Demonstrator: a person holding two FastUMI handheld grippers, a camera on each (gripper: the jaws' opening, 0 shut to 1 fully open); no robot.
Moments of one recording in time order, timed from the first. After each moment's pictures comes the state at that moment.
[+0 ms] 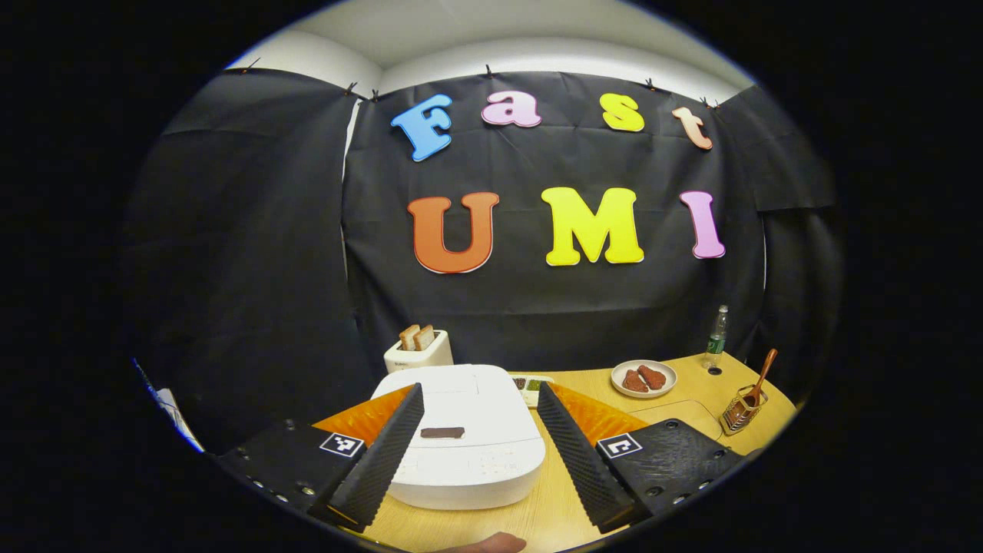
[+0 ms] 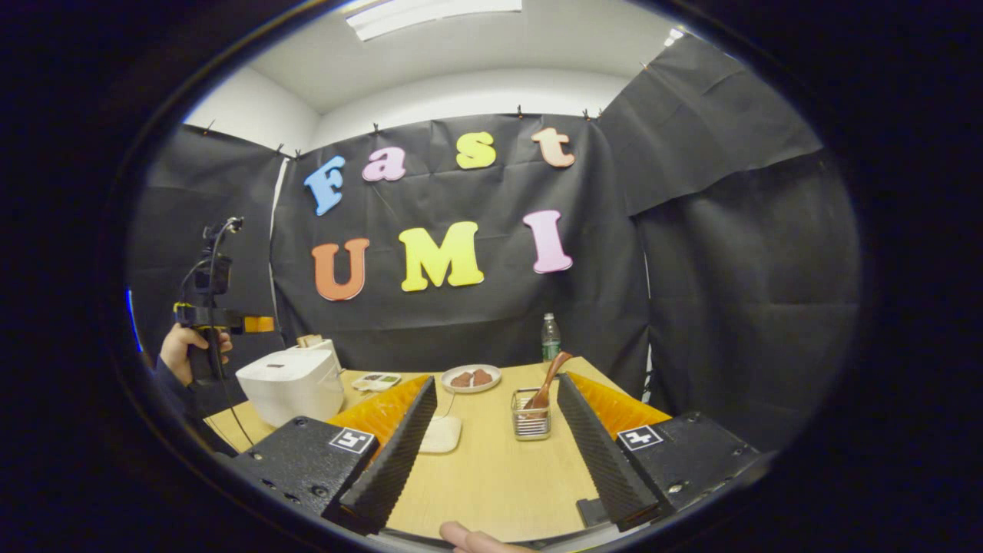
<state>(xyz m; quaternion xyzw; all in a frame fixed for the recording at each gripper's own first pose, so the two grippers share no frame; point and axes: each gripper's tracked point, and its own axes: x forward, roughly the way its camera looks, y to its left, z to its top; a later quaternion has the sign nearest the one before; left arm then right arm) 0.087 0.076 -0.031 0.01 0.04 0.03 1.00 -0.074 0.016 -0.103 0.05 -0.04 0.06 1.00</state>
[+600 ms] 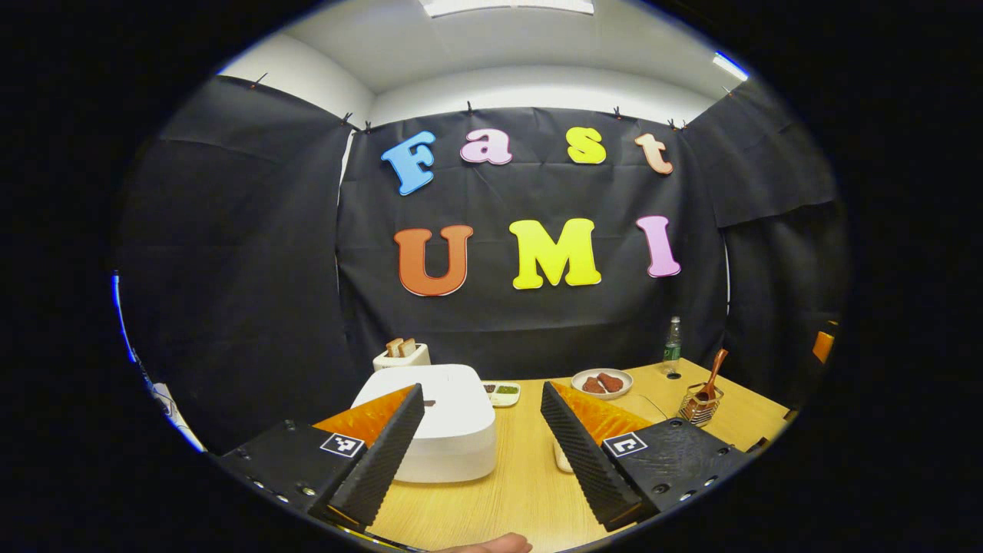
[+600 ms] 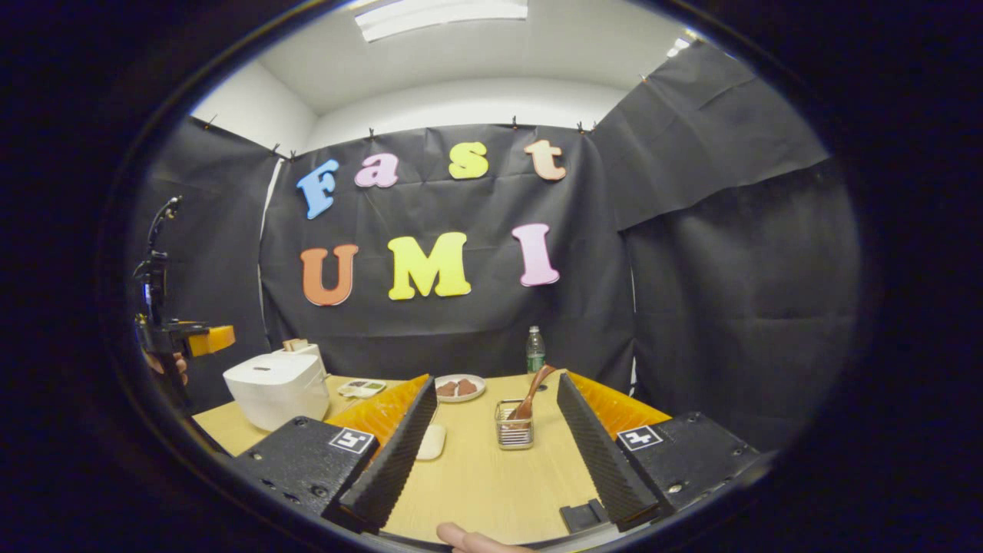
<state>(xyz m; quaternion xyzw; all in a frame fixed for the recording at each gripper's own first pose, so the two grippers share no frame) -0.024 0.021 -0.034 0.01 -0.01 -0.01 1.00 -0.078 0.009 -0.090 0.04 -0.06 0.04 1.00</state>
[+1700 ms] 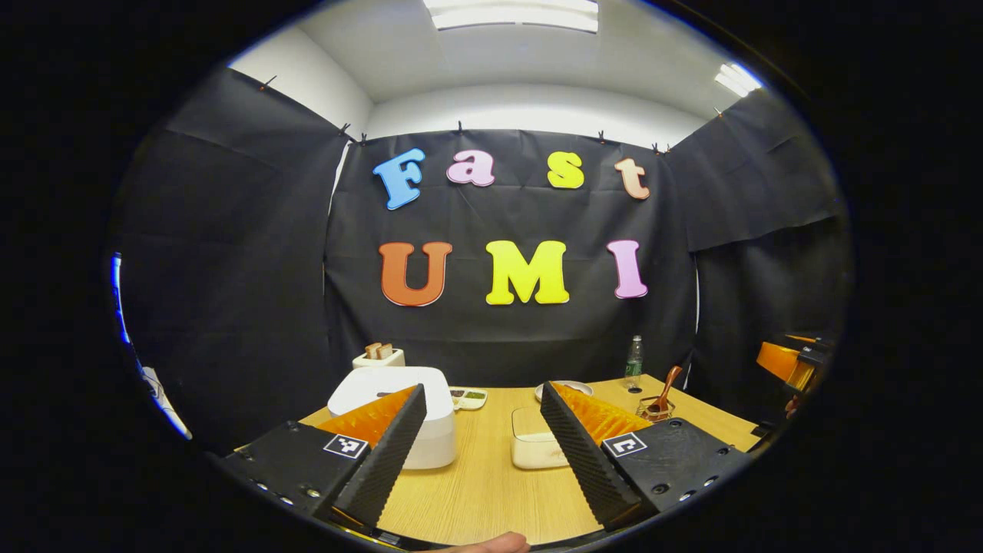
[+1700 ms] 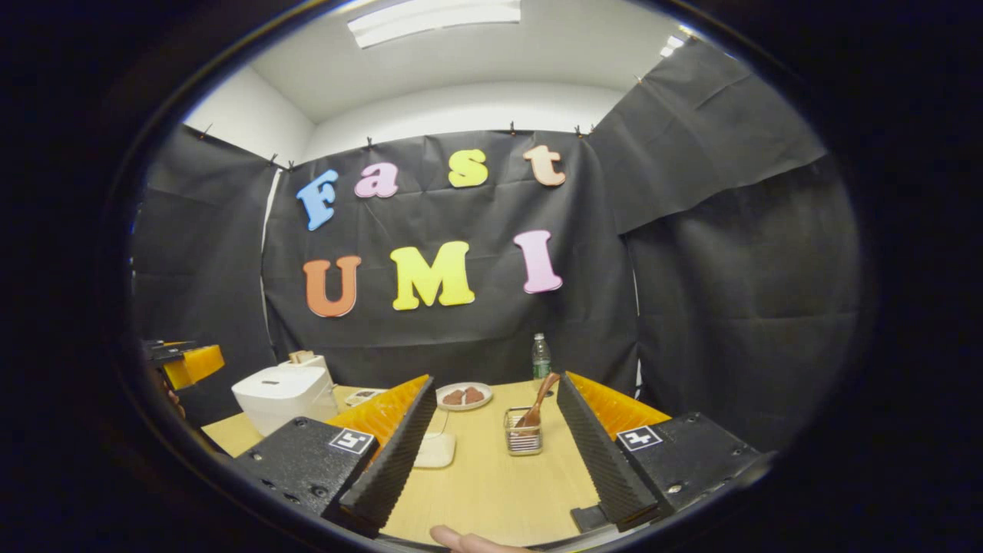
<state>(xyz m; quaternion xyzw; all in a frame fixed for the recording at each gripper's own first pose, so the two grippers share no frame) -0.074 -0.021 -0.023 -0.02 -0.05 -0.06 1.00 -0.088 0.024 -0.079 0.06 -0.06 0.05 1.00</state>
